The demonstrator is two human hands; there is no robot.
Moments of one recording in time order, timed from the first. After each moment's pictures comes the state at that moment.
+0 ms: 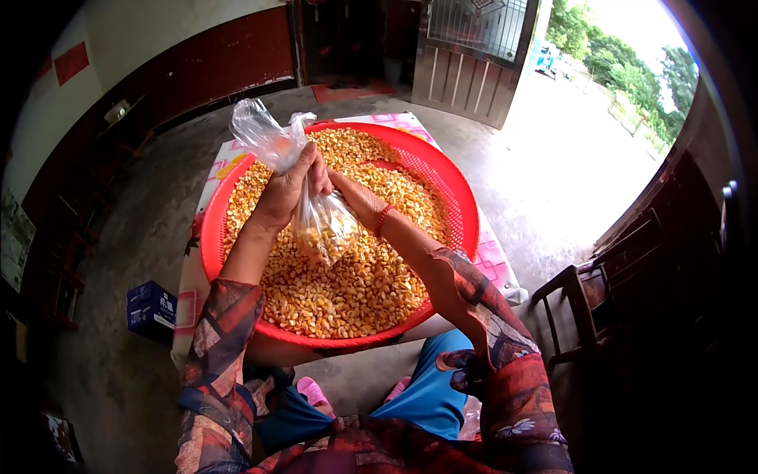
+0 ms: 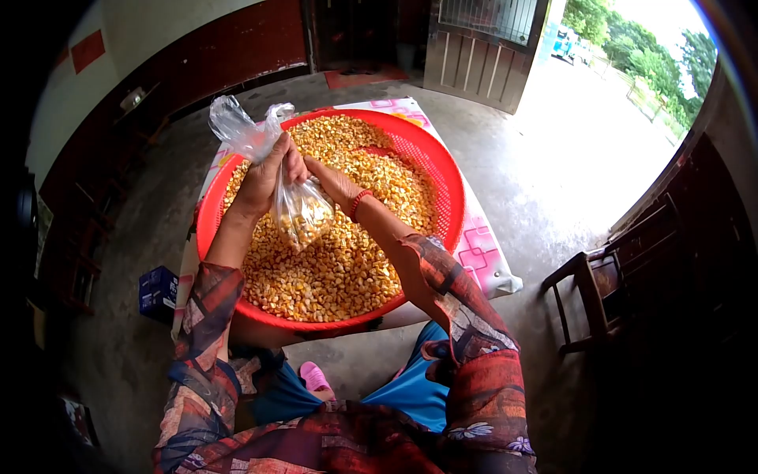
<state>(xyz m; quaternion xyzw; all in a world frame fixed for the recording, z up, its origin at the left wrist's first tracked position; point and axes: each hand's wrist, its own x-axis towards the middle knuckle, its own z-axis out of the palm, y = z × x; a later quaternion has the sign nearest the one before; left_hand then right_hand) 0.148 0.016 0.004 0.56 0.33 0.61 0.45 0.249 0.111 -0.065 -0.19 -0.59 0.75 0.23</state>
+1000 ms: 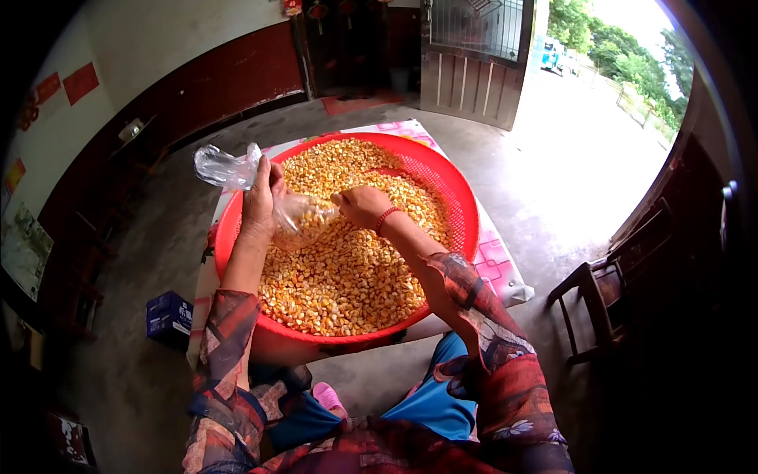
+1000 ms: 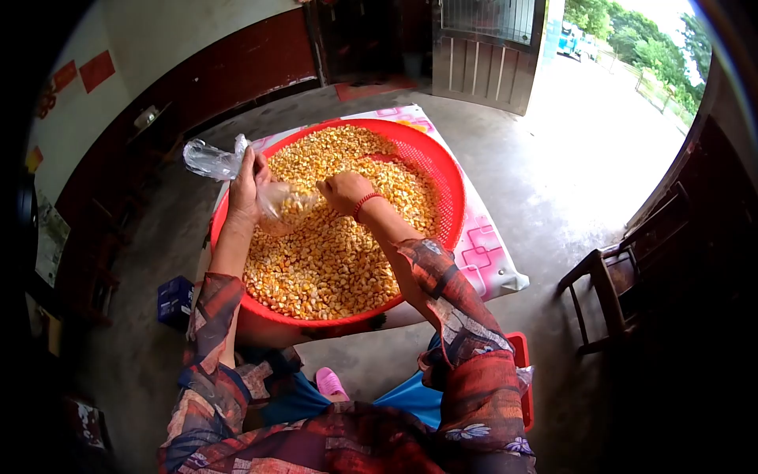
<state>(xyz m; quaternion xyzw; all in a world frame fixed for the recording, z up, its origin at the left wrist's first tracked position) 0.108 0.013 -0.010 0.44 0.42 0.73 0.31 0.271 0.110 -0.056 -0.31 -0.91 0.19 0.20</state>
